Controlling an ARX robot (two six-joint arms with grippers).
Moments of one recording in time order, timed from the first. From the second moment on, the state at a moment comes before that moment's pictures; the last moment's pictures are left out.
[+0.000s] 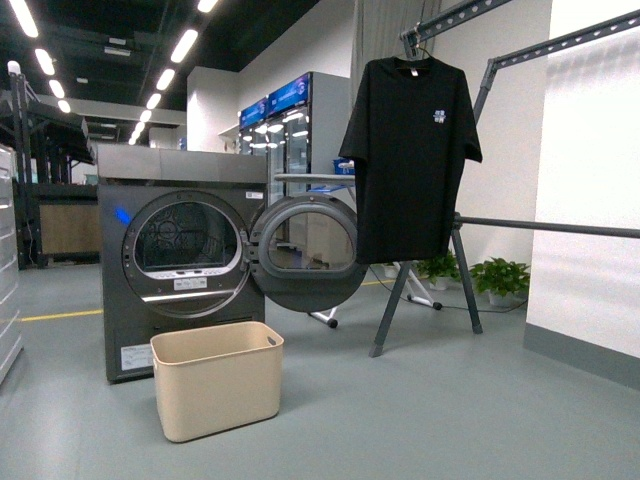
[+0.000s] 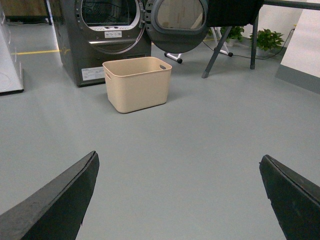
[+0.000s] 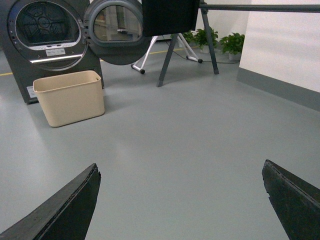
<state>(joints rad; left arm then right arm) 0.00 0.00 0.02 0.00 0.00 -0.01 0.00 0.00 0.01 0.00 0.00 0.00</state>
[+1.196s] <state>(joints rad) 0.00 0.00 0.02 0.00 0.00 -0.01 0.00 0.00 0.01 0.00 0.00 0.00</state>
